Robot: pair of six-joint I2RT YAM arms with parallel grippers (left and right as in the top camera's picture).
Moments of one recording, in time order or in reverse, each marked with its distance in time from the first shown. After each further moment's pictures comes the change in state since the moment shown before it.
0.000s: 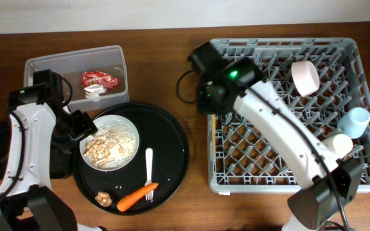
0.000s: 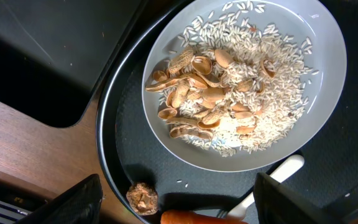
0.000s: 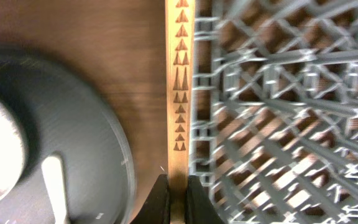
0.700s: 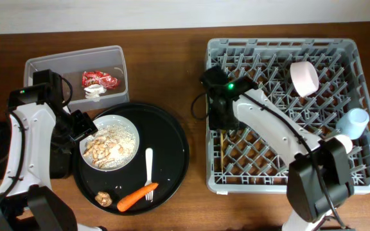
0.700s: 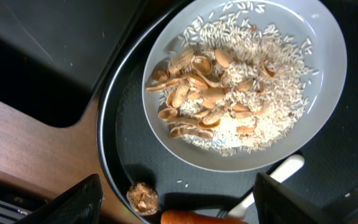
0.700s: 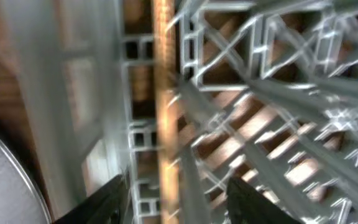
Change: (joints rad) left arm 0.000 0.000 0.000 0.000 0.000 0.000; right arm -0.056 0.030 -0.332 0.193 0.007 -0.047
